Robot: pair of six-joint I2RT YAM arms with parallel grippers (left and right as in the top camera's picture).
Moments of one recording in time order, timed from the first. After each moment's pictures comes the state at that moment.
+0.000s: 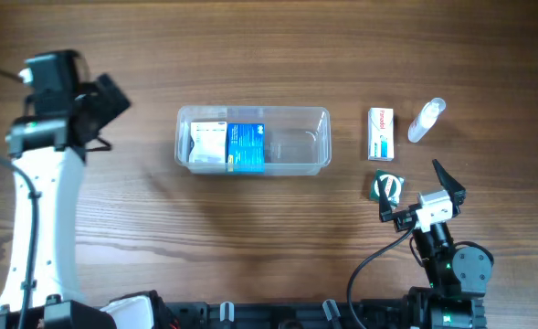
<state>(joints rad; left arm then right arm) 0.20 1.42 1.27 -0.79 -0.15 -0.47 -0.10 0.01 0.01 0.02 -0.32 -0.26</state>
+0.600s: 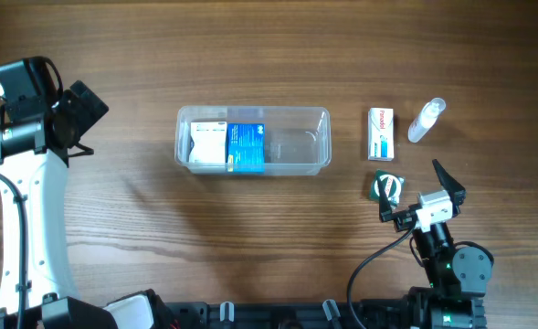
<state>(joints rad) 0.28 1.42 1.27 -0.81 -0.15 -0.47 -0.10 0.01 0.01 0.02 -0.32 -0.26</state>
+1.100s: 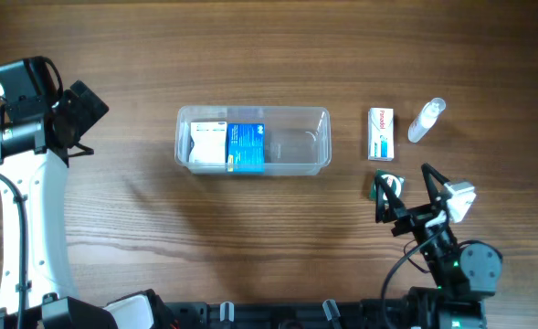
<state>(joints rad) 0.28 1.42 1.27 -0.81 -0.15 -0.47 -0.10 0.07 0.14 -0.12 -0.39 0.25</state>
